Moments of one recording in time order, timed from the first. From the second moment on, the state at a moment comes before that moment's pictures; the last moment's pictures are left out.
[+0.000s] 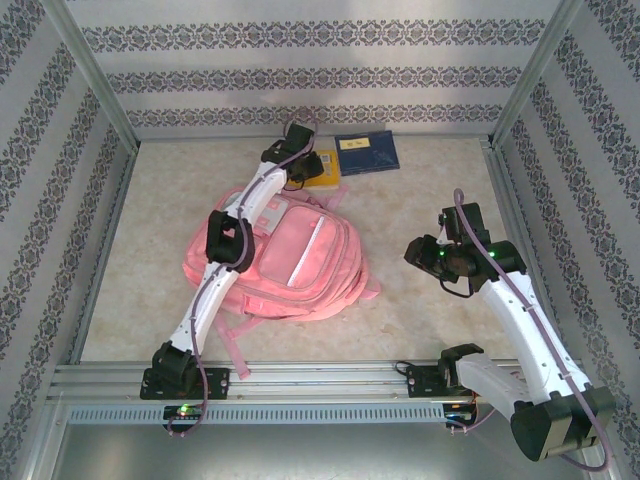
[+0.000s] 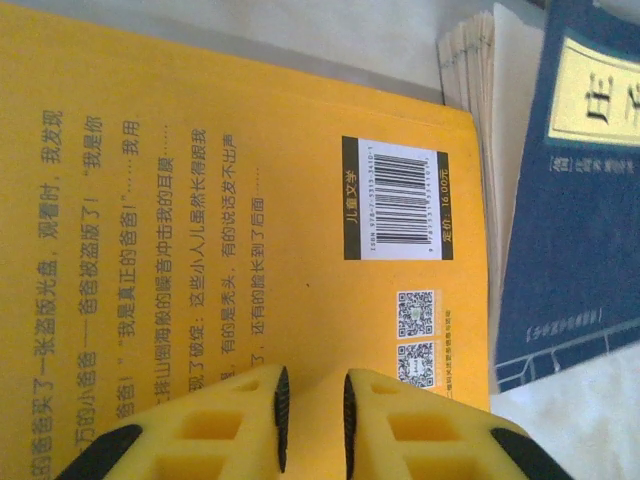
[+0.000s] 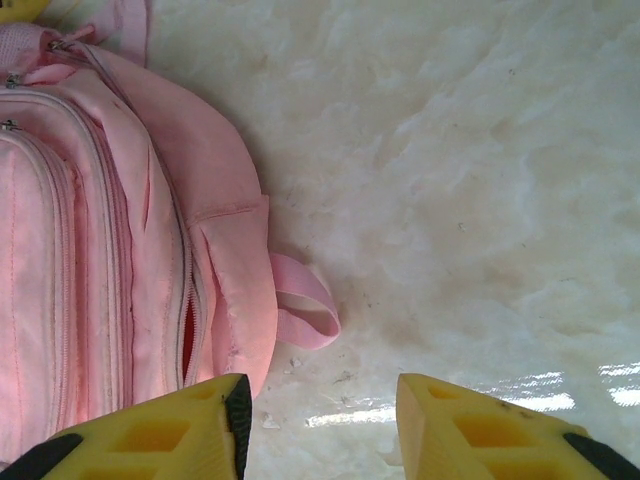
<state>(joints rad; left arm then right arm) -0.37 2.86 2.79 -0.77 0.21 -0.64 0.20 0.97 0.94 -0.99 -0.19 0.65</state>
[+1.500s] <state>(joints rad) -0.95 2.34 1.91 -0.64 0.63 -0.71 -0.11 1.30 0.99 -0.70 0.02 0.58</state>
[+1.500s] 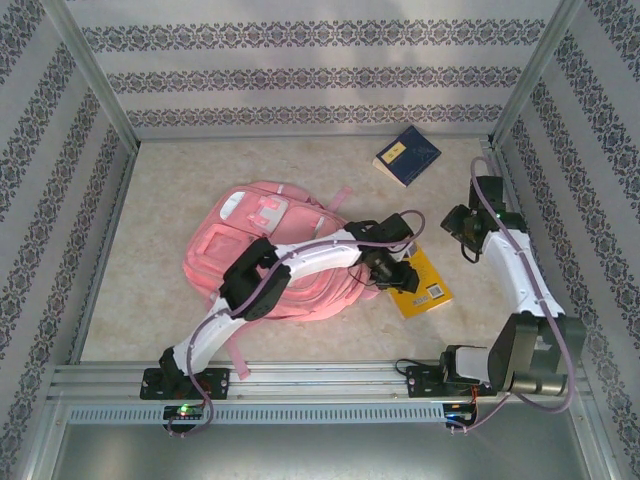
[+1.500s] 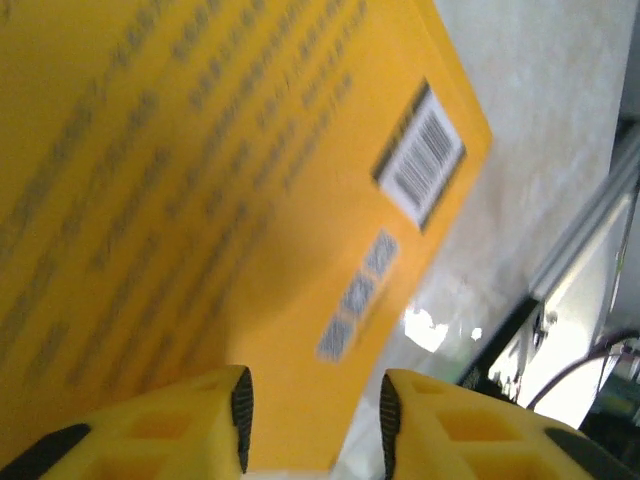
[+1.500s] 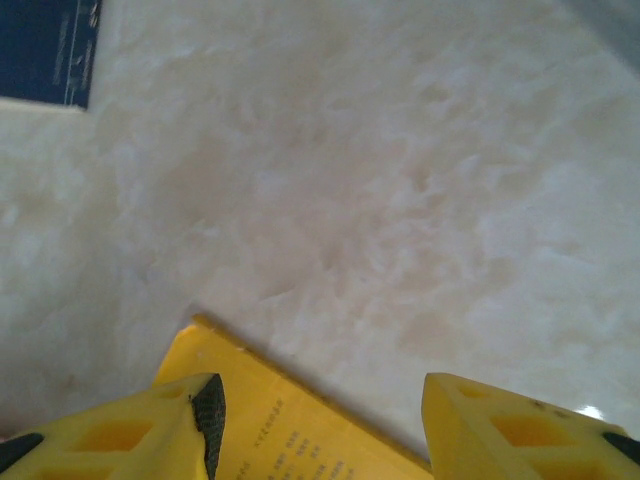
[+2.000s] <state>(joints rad) -0.87 1.91 1.34 -0.43 0.60 -0.67 -0.11 1.53 0.85 -0.65 -0.22 0.42</state>
